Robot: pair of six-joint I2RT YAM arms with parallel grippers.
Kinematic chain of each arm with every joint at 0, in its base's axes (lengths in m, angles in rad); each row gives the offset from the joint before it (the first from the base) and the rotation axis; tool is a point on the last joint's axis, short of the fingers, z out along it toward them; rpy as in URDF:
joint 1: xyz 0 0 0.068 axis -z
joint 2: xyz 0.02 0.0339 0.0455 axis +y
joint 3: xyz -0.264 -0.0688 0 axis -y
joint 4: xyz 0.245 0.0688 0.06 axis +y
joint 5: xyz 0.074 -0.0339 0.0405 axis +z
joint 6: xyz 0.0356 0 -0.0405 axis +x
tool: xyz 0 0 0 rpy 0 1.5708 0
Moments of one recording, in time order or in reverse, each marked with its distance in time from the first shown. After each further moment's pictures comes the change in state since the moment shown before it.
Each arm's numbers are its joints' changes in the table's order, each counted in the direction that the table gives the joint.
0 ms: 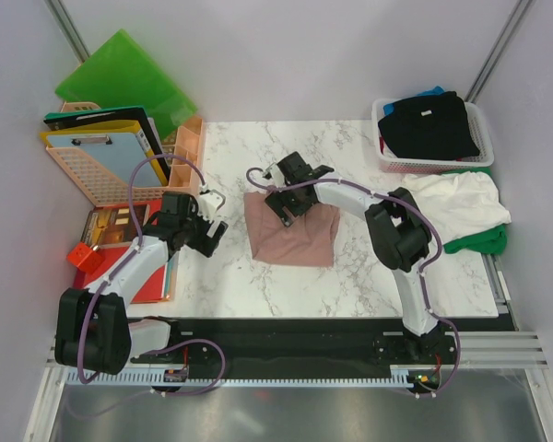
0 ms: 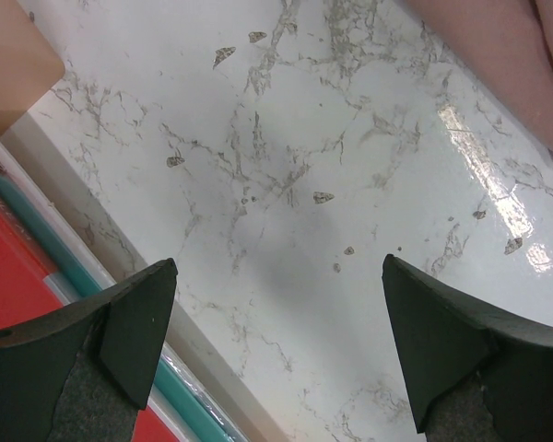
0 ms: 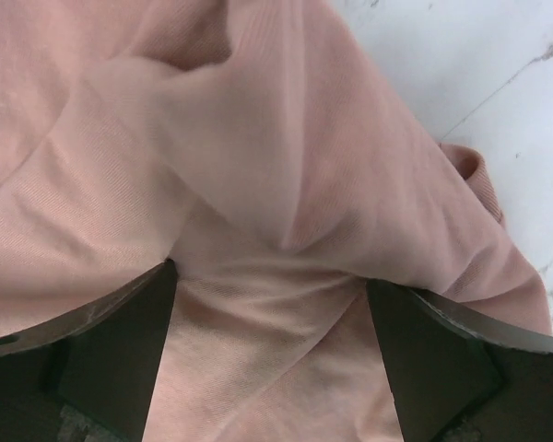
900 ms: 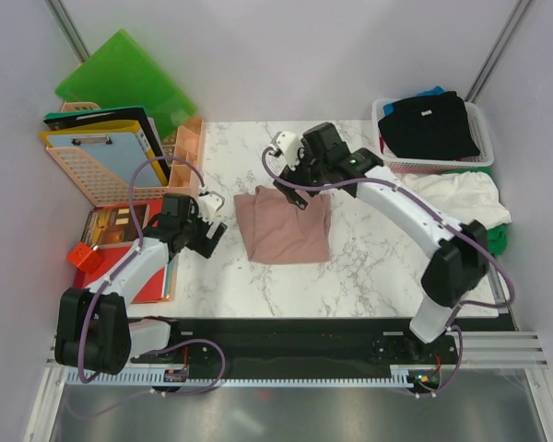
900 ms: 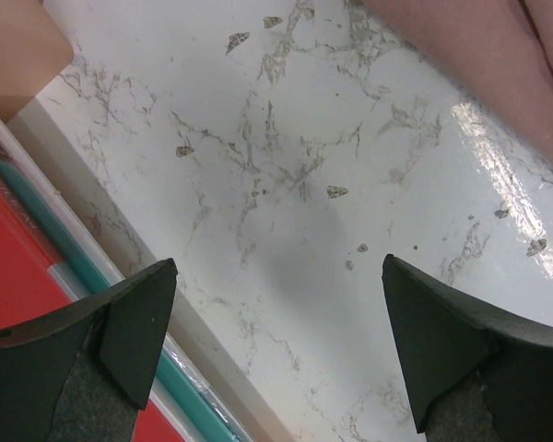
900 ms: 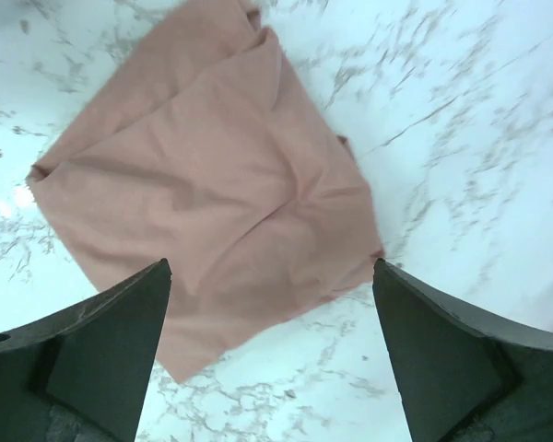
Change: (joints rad) left arm 0.000 0.000 -0.020 -0.020 0.033 0.001; right arm 0.017 -0.326 0.008 0.097 0.140 -0.207
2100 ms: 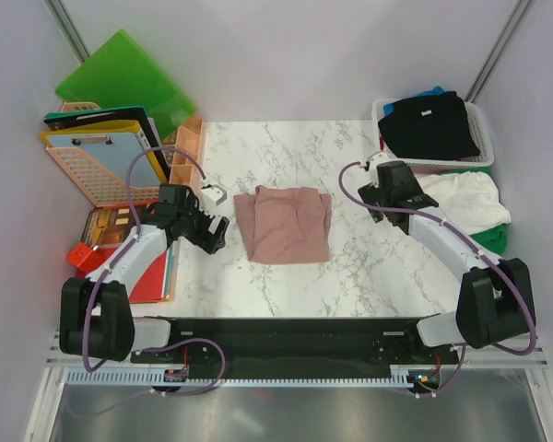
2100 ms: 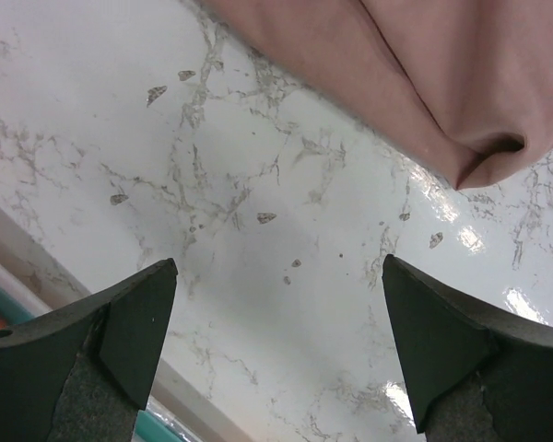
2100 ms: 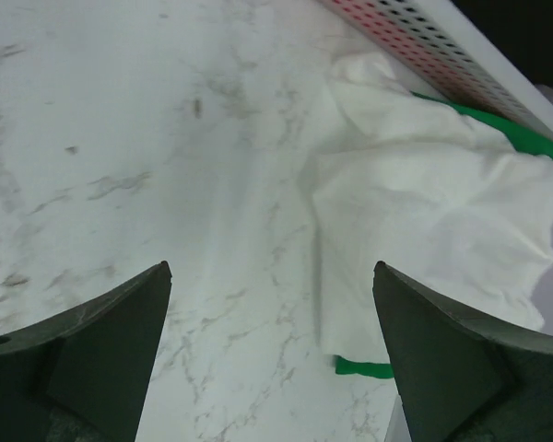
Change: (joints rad) left arm -0.034 0.045 0.109 0.116 -0.224 0.014; right arm 0.330 -0.400 -0.666 -0.290 -0.494 0.033
